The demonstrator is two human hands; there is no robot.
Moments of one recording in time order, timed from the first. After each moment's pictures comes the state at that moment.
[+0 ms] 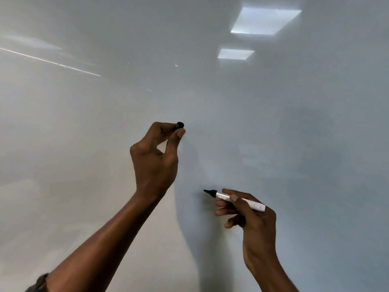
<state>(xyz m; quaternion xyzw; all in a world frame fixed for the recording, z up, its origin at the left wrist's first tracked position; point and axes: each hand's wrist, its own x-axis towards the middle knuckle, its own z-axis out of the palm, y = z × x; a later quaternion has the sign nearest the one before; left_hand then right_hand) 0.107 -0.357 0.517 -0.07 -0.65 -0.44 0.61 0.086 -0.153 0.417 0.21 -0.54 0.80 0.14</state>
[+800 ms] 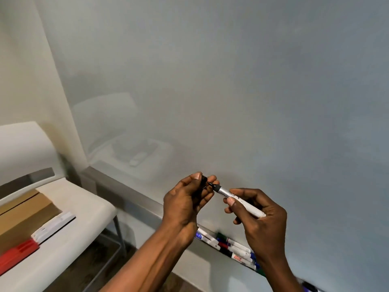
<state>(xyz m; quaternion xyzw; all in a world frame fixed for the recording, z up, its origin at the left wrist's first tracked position) 0.240 -0.383 0.312 0.28 -0.28 -0.88 0.28 0.161 -0.240 0.297 0.33 -0.67 0.67 0.02</state>
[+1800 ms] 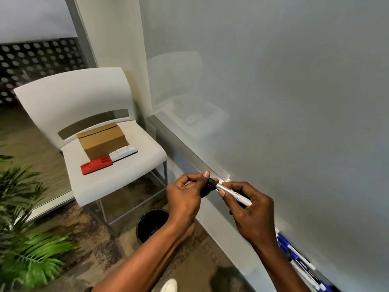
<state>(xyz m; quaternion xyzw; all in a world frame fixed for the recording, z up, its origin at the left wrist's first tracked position) 0.311 -0.337 0.233 0.45 -0.37 -0.69 0.43 0.186 -0.246 0.228 0.47 -0.68 0.54 -0.15</state>
